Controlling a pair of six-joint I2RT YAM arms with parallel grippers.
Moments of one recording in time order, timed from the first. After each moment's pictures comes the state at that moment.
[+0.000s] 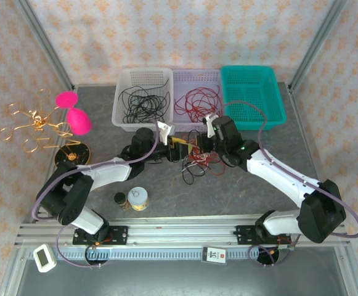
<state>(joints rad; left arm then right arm) -0.55 1.53 0.71 0.55 0.54 -0.48 0.61 1.31 0.95 -0.30 -0.06 0.31</state>
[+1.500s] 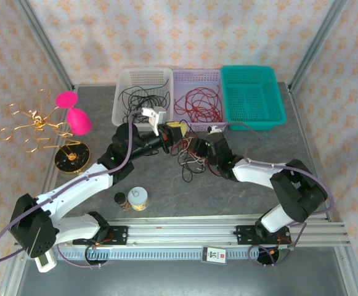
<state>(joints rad) -0.63 1.17 0.85 0.35 0.36 -0.46 0.63 1.53 0.66 0.34 0.05 0.78</state>
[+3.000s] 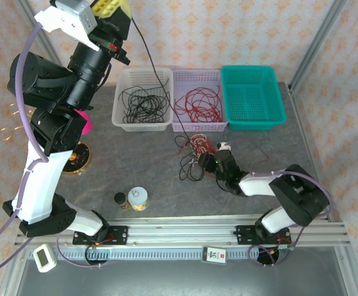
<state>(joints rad) -0.63 1.44 2.25 -0.21 -0.11 0.12 0.63 1.46 0.40 0.48 0.08 0.81</state>
